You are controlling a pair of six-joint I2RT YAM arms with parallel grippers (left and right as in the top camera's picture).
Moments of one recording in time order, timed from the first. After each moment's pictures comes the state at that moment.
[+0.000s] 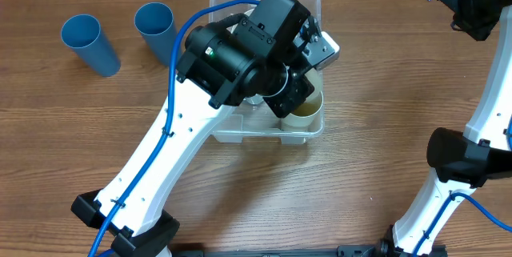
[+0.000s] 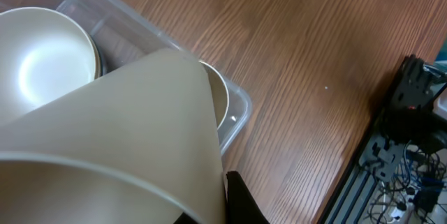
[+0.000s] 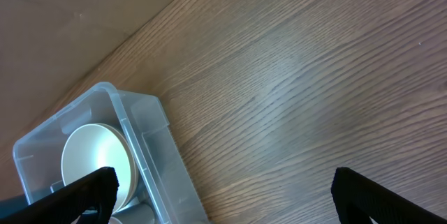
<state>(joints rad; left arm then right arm) -0.70 1.84 2.28 -1.50 0.24 0.18 -0.23 2.14 2.73 -1.64 -0.17 0.41</state>
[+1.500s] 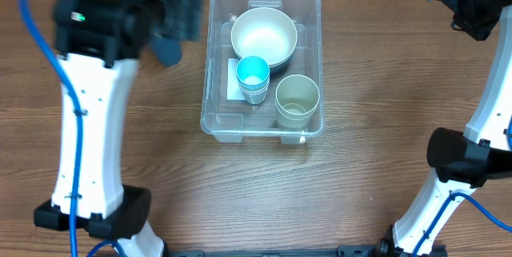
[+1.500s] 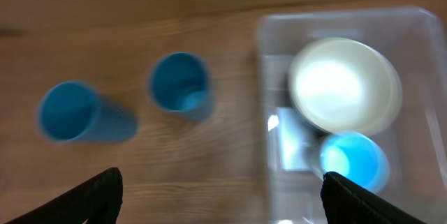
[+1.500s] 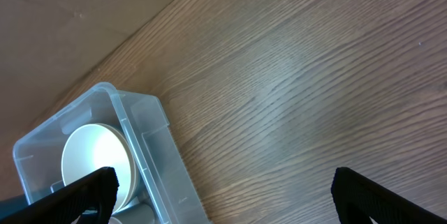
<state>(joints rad) -0.22 1.85 2.44 -1.46 -0.14 -0.09 -0.23 2.14 2.73 -1.64 -0.17 0.41</state>
